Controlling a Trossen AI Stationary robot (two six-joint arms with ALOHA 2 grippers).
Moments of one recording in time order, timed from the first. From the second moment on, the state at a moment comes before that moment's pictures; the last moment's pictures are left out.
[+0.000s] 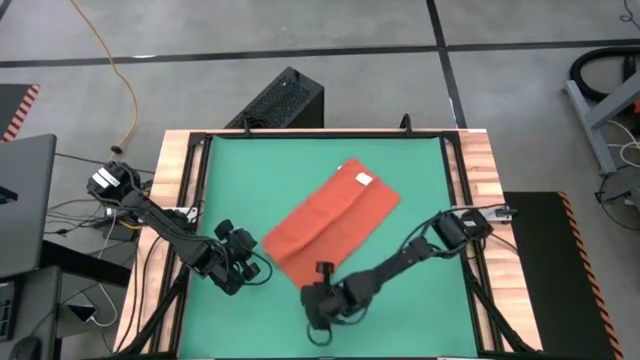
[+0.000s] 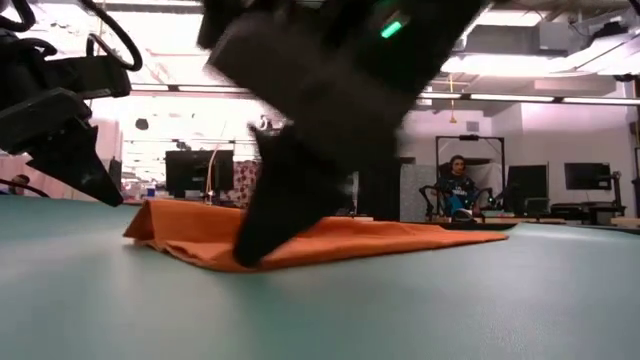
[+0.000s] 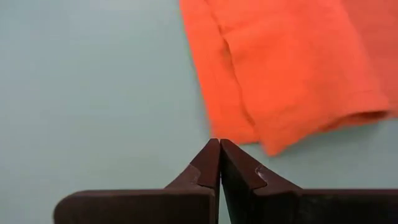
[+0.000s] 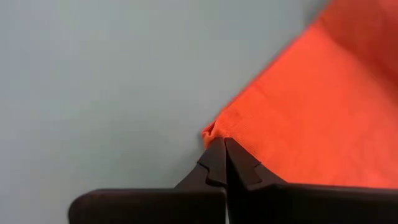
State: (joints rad) left arm -0.65 1.38 0.58 -0.46 -0.72 -1.10; right arm 0.51 2.25 1.65 -0.46 0.39 0.44
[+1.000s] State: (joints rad) left arm -0.74 1.67 0.71 -0.02 -0.73 -0.33; right arm 0.62 2.23 1.65 -0.62 0.42 0.68
